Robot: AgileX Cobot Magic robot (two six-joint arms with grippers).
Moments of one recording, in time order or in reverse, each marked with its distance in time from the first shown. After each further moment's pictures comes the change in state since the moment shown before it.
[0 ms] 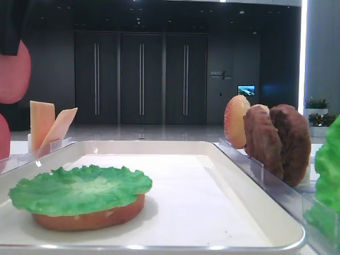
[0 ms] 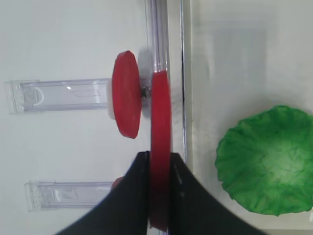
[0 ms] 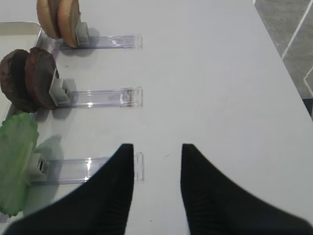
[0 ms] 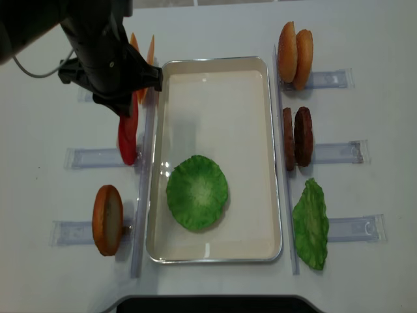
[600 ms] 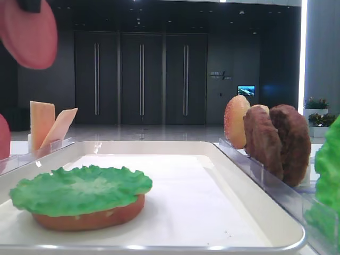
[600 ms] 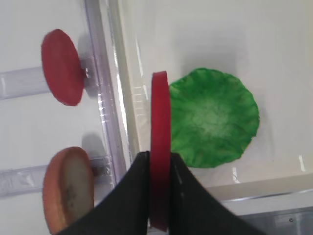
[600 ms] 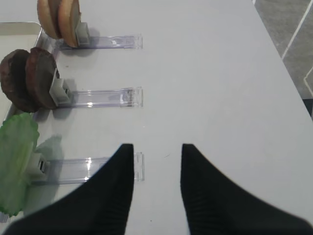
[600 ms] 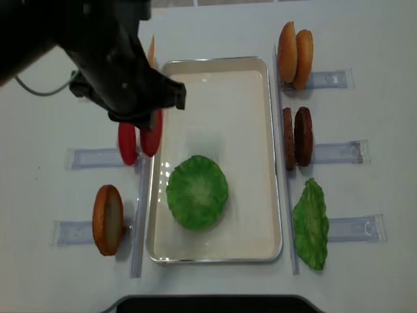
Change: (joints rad) left arm -0.222 -0.123 0.026 0.006 0.009 -0.124; right arm 0.000 0.000 0.000 0.000 0.000 0.000
